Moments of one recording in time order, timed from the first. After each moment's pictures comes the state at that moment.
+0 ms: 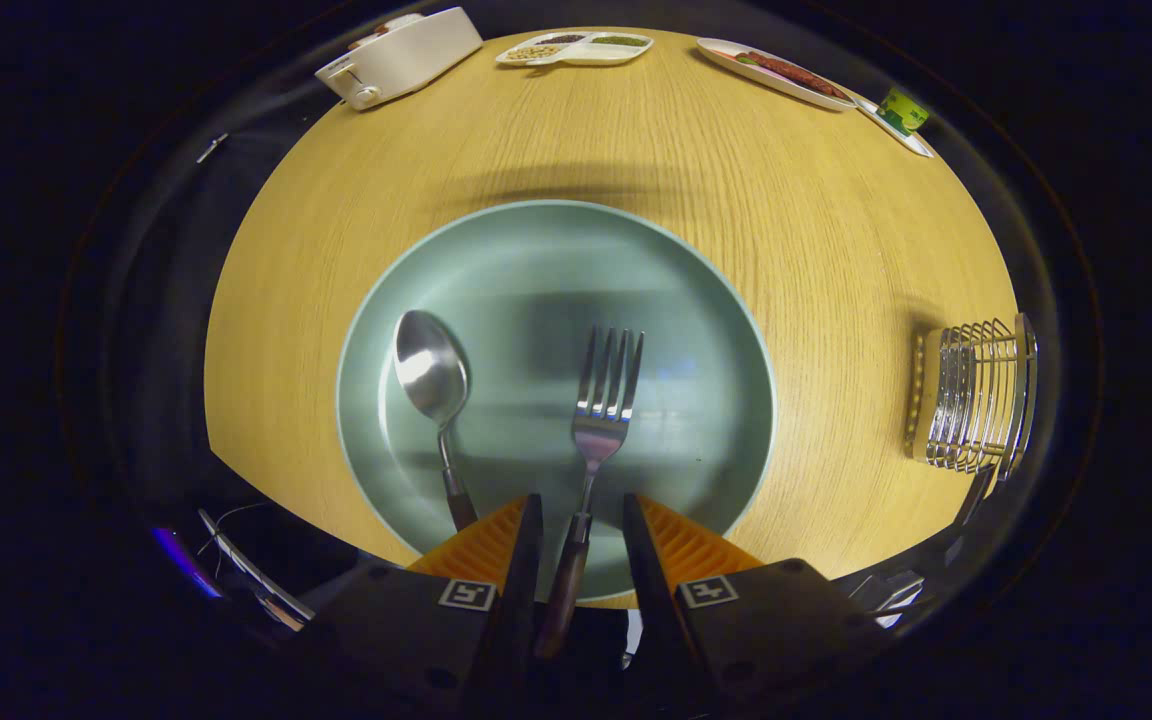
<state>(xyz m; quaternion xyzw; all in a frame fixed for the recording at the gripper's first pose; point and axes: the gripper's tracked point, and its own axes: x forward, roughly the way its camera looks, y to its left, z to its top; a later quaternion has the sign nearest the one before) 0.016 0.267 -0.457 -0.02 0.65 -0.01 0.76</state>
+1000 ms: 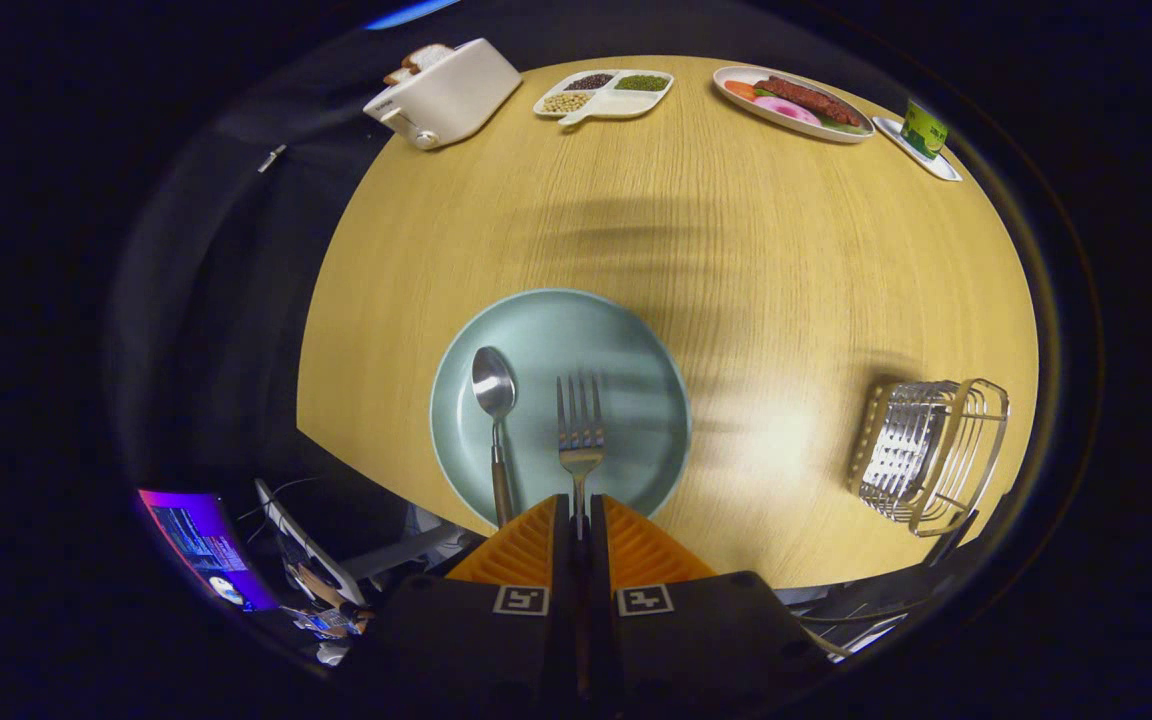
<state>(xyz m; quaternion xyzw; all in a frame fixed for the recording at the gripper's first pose) 0.029 0.238 -0.350 0.06 0.63 0.10 0.77</state>
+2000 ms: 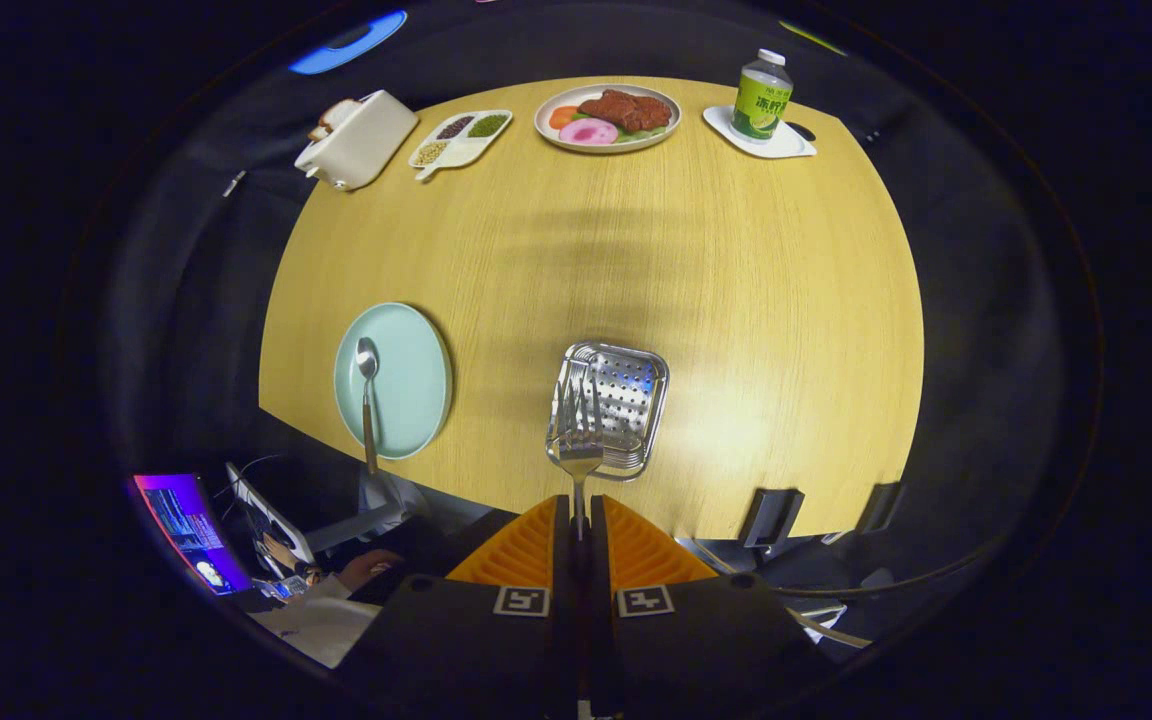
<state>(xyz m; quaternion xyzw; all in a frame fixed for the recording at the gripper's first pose) 0.006 0.025 -0.274 0.01 0.67 0.04 0.74</state>
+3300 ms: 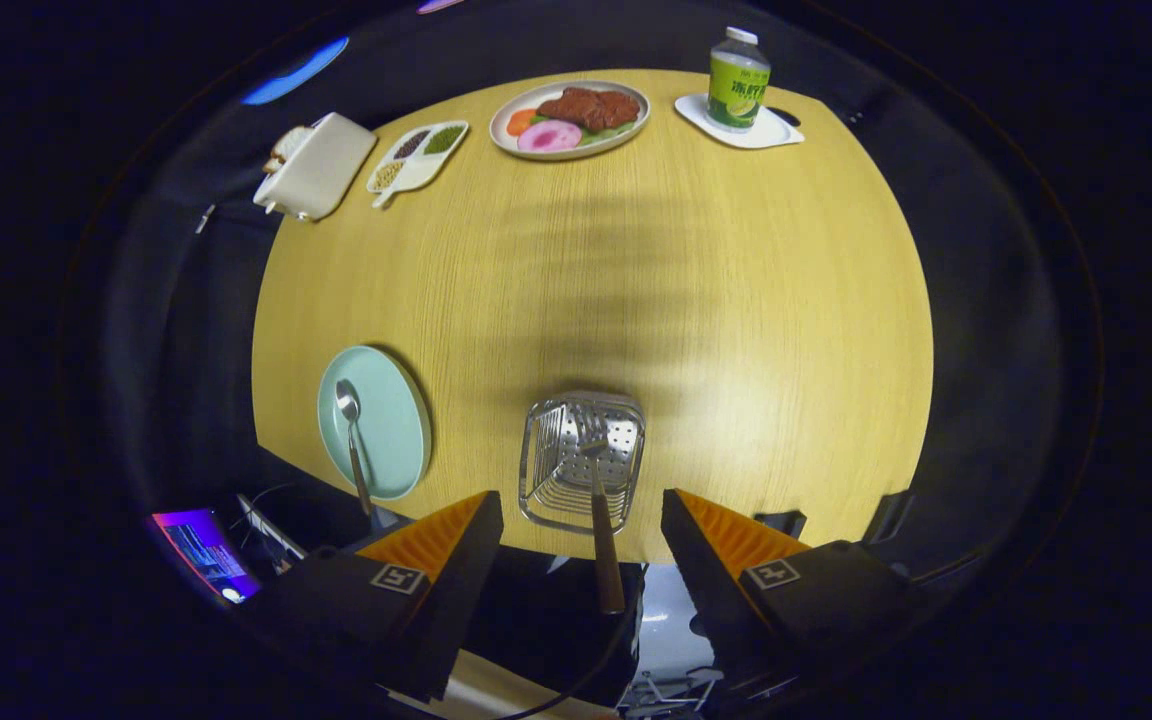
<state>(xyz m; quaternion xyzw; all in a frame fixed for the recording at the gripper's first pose) 0.052 0.008 -0.266 0.03 0.61 0.01 0.79</state>
